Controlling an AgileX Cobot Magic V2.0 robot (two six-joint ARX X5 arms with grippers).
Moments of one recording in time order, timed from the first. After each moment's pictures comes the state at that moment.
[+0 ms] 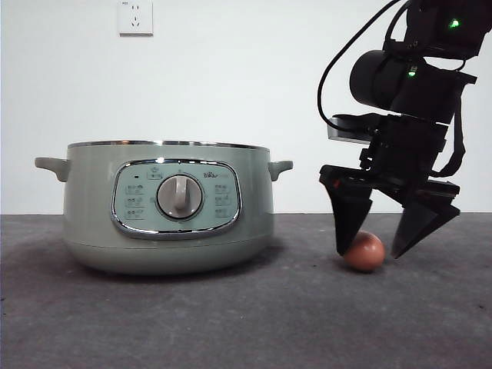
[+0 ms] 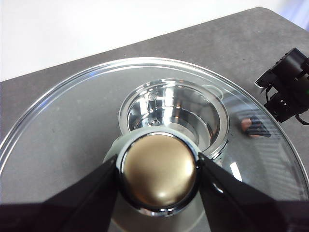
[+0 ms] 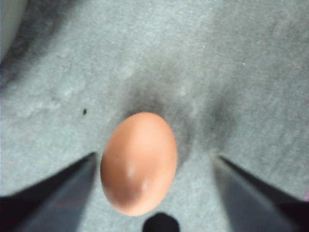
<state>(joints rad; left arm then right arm) -0.14 0.85 1.58 -1.22 0.22 0.13 0.39 1.76 1.10 -0.50 -0.08 0.03</state>
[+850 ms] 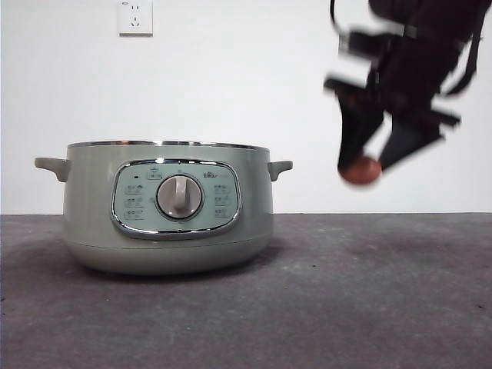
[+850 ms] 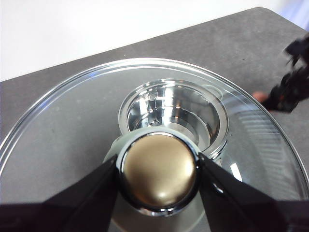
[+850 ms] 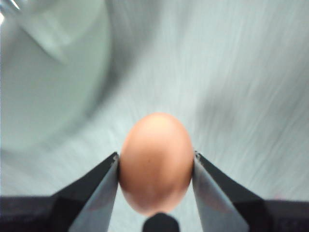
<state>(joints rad) -0.14 0.85 1.58 -1.22 0.22 0.13 0.39 1.52 1.15 -0.54 -0.13 0.04</state>
